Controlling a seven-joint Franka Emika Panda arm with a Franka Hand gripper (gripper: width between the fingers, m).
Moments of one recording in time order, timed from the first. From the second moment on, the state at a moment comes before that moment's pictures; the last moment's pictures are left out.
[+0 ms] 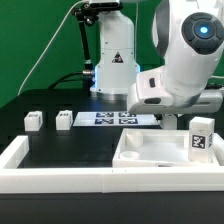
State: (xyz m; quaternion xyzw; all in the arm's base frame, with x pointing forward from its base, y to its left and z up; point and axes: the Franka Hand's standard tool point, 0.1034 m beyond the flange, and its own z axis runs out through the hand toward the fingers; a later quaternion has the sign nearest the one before) arm 0.366 0.099 0.012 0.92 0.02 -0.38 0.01
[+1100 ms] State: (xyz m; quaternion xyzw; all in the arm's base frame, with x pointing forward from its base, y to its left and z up) arm 0.416 0.064 0.051 0.97 0.01 -0.25 -0.02
